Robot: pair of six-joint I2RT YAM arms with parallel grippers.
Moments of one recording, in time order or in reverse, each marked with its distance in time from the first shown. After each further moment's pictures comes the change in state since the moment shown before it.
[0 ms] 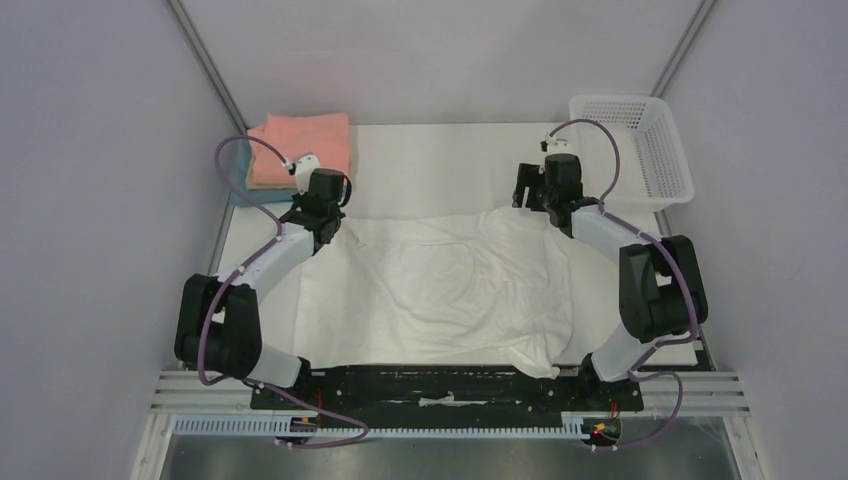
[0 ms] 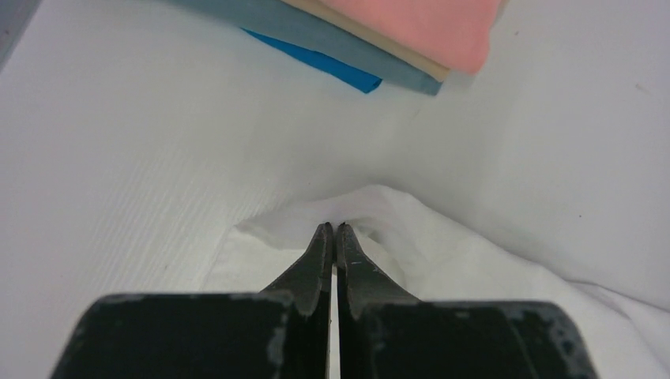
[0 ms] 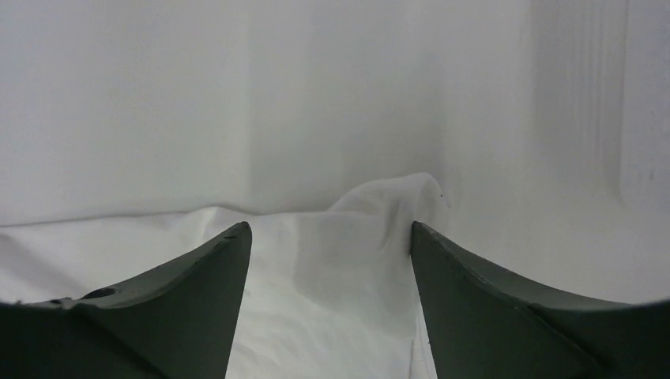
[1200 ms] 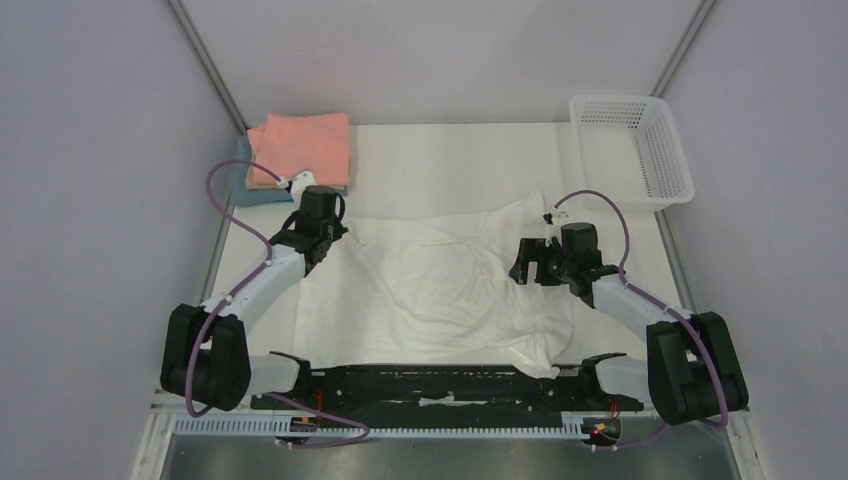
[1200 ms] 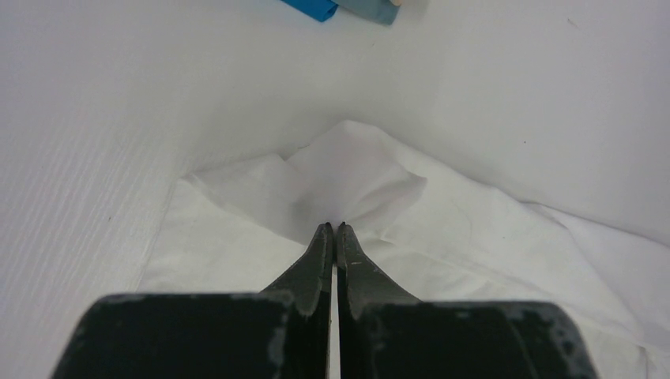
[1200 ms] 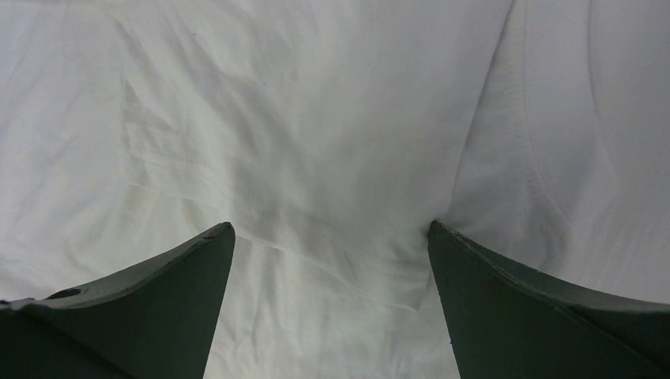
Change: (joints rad) left arm 0.008 -0.132 -0.142 0.005 0.192 -0.090; right arm -0.003 -0.396 -0.509 -0.099 -0.293 -0.011
